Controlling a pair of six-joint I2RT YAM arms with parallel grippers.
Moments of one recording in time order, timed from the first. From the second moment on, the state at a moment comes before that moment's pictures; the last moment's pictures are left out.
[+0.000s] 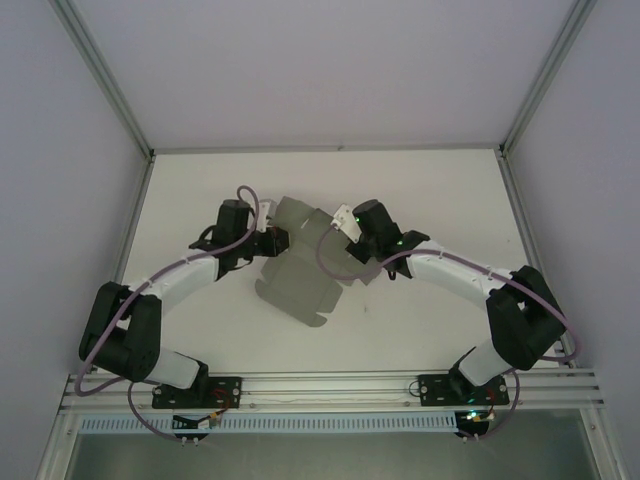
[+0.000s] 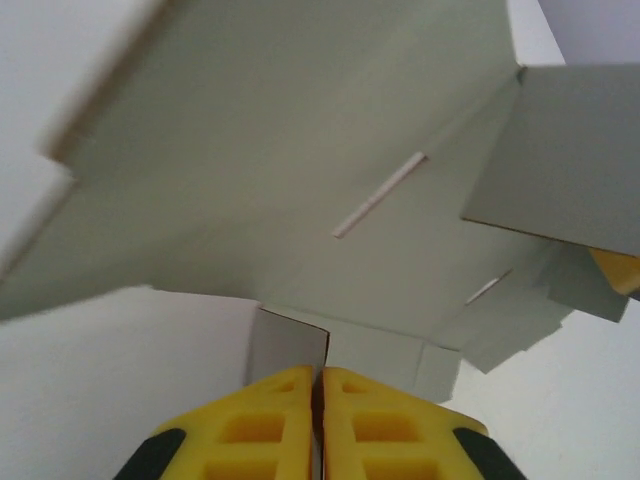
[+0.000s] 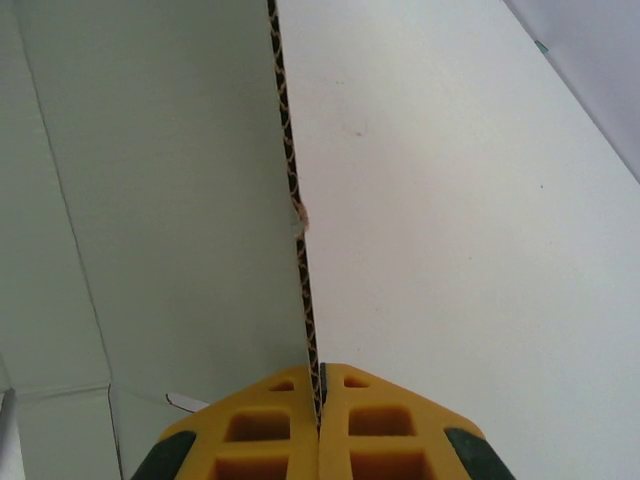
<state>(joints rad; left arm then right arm) -0.36 1.44 0.81 -0.05 0.43 -0.36 0.69 1.52 1.00 -0.24 0.20 -0.43</state>
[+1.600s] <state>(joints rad) -0.23 1.47 1.01 -0.39 -0.19 -0.52 0.76 1.72 0.82 0.54 0.52 -1.29</state>
